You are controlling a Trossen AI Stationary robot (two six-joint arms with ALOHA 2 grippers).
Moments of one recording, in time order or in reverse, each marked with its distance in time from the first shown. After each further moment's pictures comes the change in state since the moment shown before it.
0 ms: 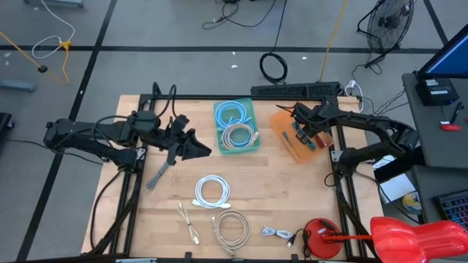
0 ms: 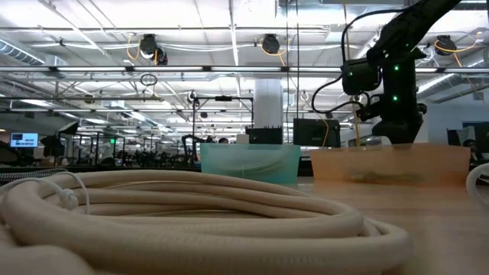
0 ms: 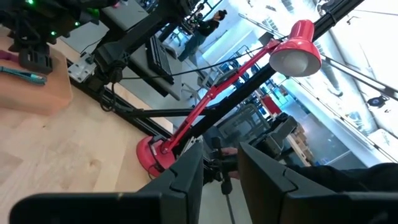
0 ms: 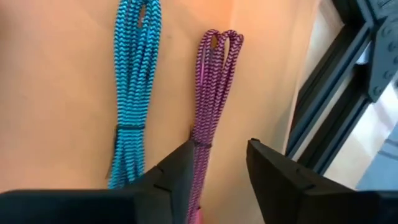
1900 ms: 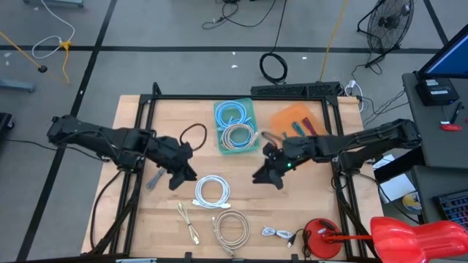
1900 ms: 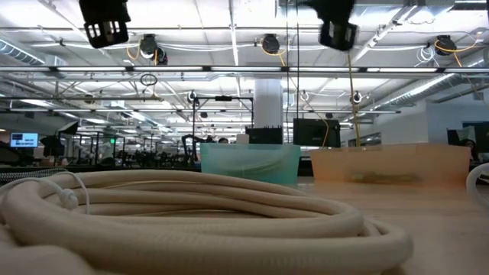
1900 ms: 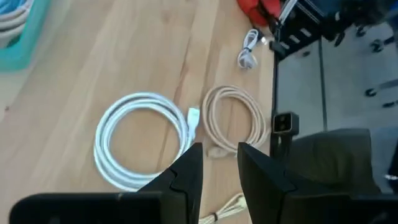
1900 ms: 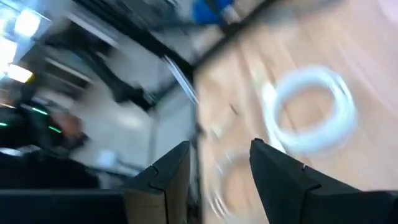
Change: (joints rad) left arm -0.144 0.051 0.000 -0.644 -0.050 0.173; right arm 0.801 -0.044 0.192 0.881 -0.681 0.636
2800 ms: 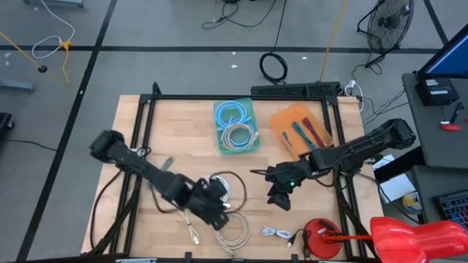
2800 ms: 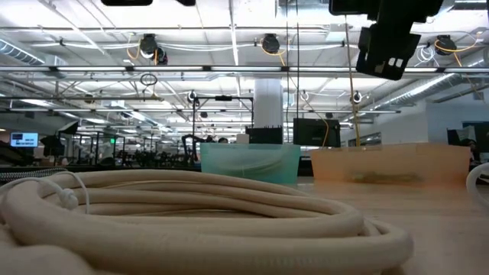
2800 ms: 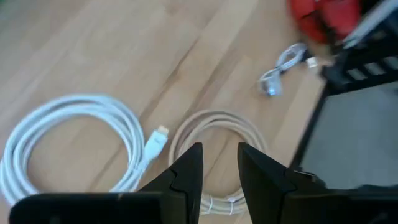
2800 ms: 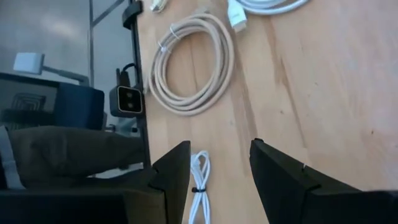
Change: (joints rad) left arm -0.336 0.695 0.584 -0.165 -0.461 -0.452; right arm 0.160 0.087 0.000 -0.319 0.005 -0.083
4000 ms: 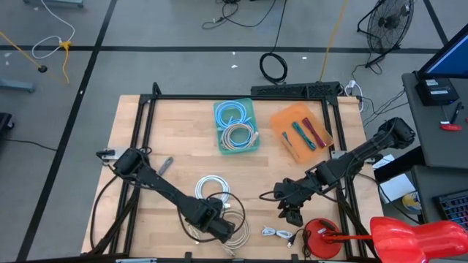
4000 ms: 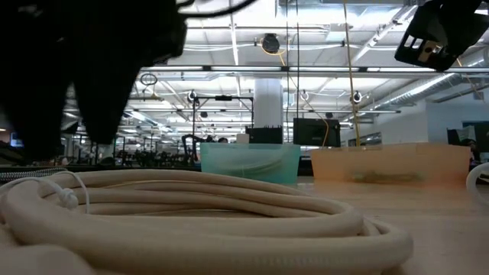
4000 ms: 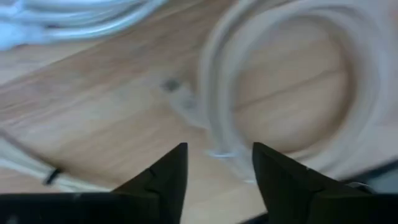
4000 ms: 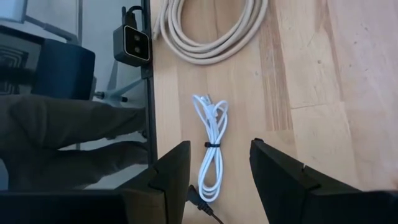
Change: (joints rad) left arm -0.057 0.325 0.085 -0.119 0.314 -0.702; right arm 0.192 0.000 0.000 -0.068 0.079 0.034
